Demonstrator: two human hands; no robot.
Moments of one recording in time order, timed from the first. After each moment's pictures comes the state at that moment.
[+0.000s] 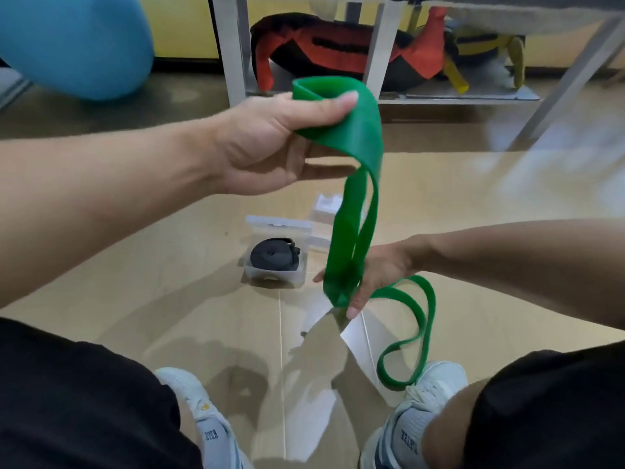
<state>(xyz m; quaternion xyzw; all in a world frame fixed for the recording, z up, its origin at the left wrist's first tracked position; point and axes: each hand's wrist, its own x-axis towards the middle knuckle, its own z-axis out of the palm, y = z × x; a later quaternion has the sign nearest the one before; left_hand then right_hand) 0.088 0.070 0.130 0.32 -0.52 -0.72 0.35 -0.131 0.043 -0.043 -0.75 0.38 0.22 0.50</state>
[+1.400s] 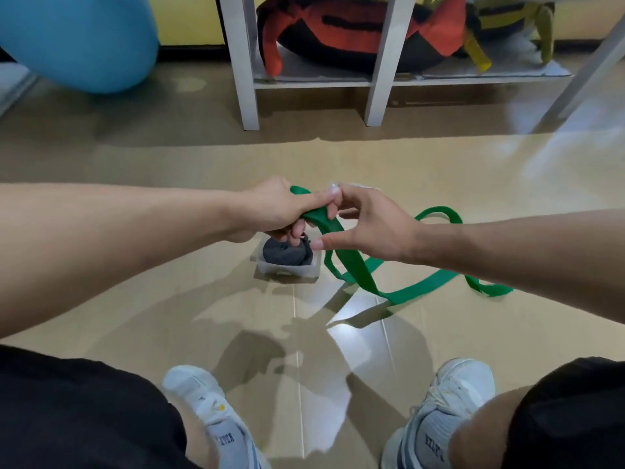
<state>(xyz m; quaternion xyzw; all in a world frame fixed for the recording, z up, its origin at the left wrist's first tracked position) 0.106 0.052 0.029 0.62 -0.59 -0.50 0.15 -0.085 0.053 0.001 -0.76 0.47 -0.19 0.41</state>
